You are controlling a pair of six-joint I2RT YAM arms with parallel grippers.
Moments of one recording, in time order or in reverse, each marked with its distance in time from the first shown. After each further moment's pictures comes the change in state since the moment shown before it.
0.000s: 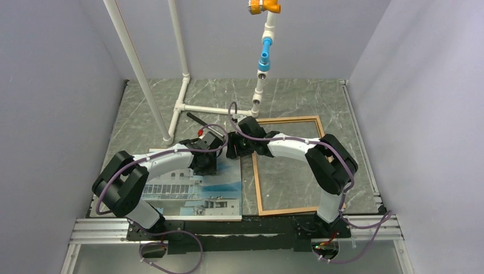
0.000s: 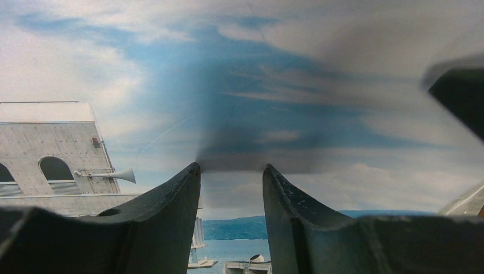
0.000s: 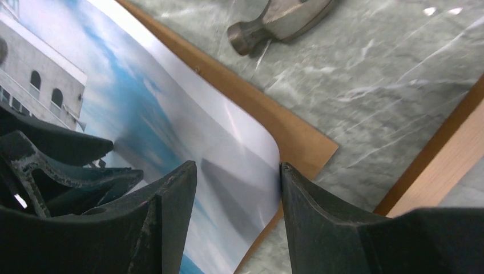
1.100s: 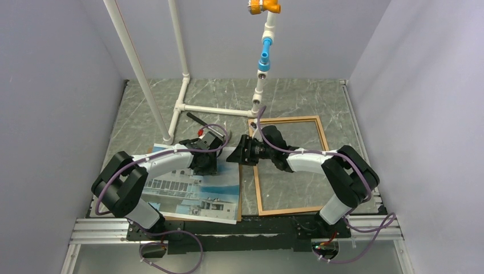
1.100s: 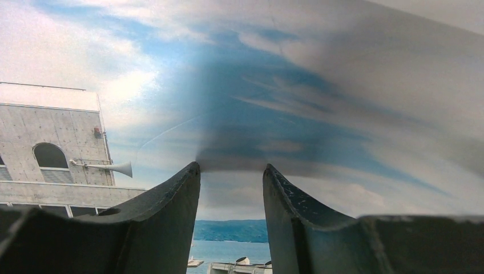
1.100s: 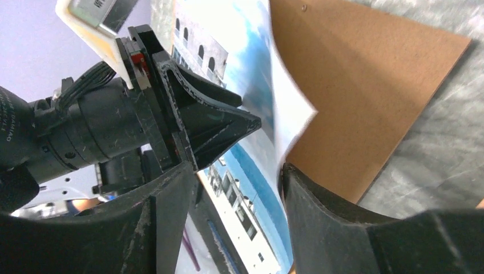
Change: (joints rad) left arm -0.002 -0.007 0.000 -0.001 0.000 0.000; right arm -0.059 -0.203 -0.351 0.402 -0.340 0.444
